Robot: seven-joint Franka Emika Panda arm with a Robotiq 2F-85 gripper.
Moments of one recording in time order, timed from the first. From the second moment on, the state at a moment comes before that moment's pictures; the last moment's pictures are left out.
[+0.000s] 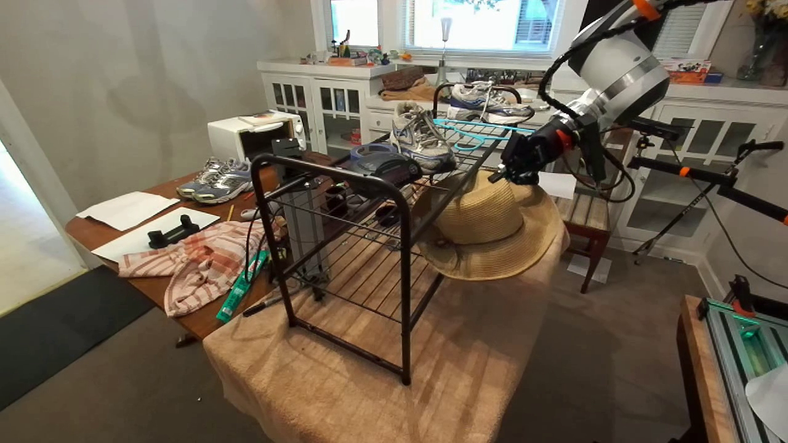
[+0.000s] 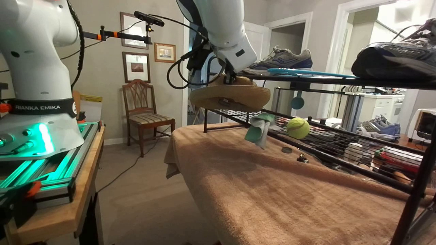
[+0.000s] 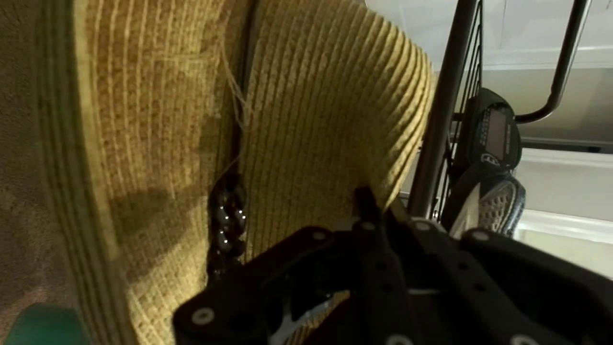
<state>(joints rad) -0.28 0.04 -0.28 -2.37 1.30 2.02 -0.70</state>
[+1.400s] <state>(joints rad) -0.24 0.20 -0.21 -2.35 1.65 2.03 -0.87</state>
